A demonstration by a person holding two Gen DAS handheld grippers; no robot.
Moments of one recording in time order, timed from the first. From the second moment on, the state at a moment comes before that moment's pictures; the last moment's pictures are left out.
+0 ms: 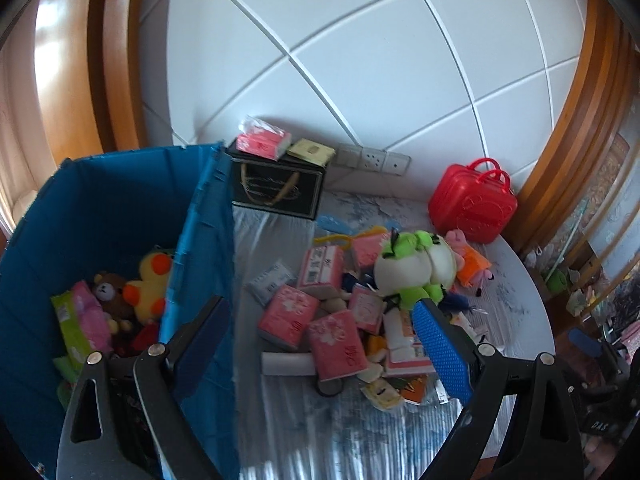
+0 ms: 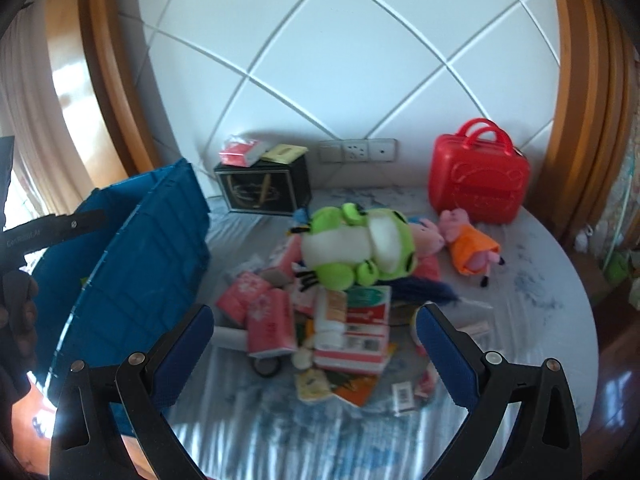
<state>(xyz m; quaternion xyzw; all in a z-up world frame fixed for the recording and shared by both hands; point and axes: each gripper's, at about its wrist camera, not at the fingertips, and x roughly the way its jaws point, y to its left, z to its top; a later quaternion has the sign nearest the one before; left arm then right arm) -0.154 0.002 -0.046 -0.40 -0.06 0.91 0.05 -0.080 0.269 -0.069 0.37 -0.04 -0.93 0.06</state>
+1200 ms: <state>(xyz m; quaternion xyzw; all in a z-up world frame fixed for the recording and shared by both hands) -0.219 0.080 -0.295 -0.53 -0.12 0.84 0.03 -0.091 0.379 -0.308 0.56 -0.02 -0.83 0.07</state>
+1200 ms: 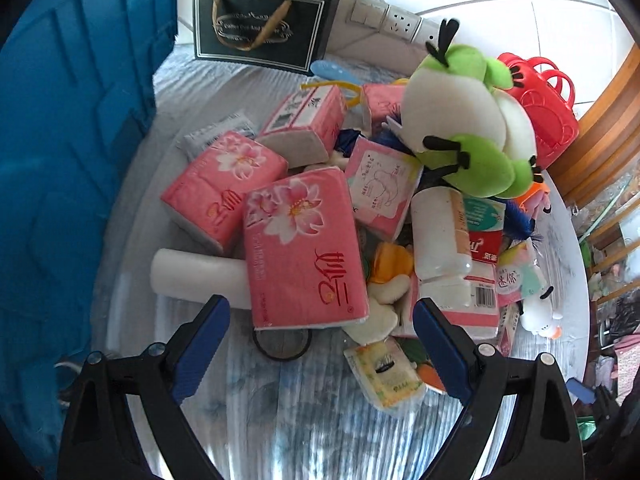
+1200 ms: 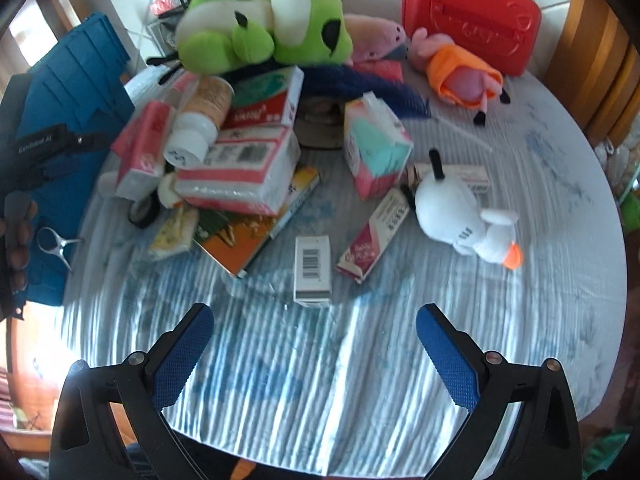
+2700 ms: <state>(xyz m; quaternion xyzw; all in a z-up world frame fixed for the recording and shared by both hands) -0.280 0.102 -0.366 -0.56 -0.04 0.83 0.00 -0.150 0.324 -0.397 0.60 0.05 -0.80 0.06</state>
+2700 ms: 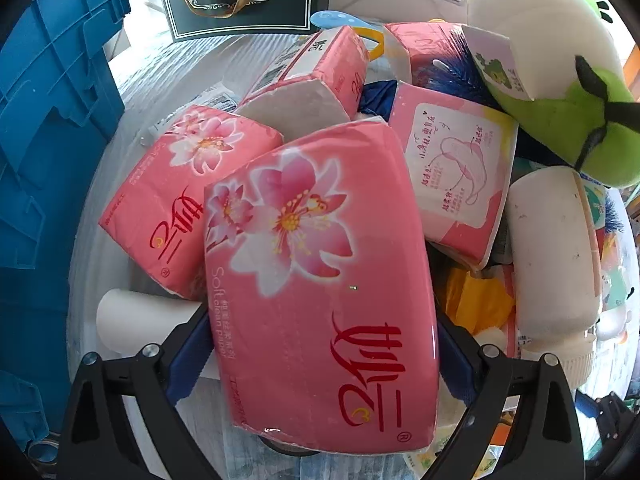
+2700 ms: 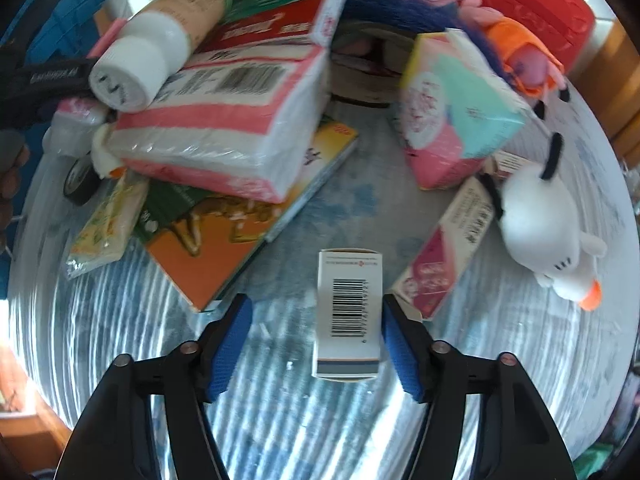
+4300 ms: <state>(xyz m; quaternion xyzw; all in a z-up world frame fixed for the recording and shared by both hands) -0.204 0.134 -0.202 -0.45 -0.03 0.89 0.04 -0.107 0.389 -0.262 0.52 -0.05 -0.85 0.02</state>
